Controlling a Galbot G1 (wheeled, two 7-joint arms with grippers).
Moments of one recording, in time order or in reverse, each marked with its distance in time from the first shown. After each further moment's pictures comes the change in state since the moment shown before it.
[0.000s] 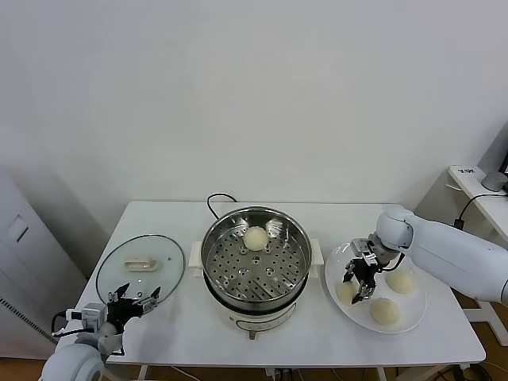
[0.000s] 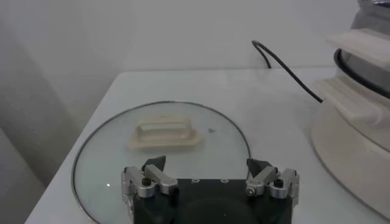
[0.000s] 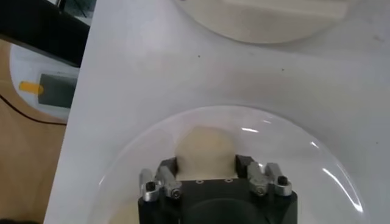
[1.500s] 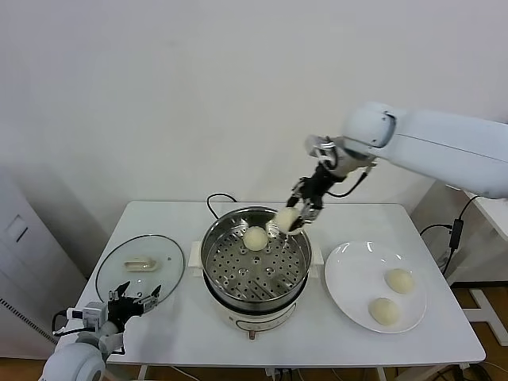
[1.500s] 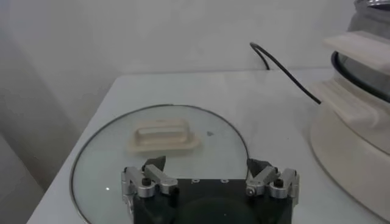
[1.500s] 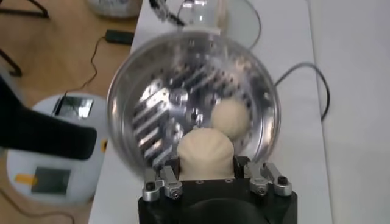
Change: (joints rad) left arm -0.002 -0.002 0.002 -0.004 0.012 -0.002 -0.004; right arm 0.709 0.284 -0.435 0.195 0.782 -0.279 0.118
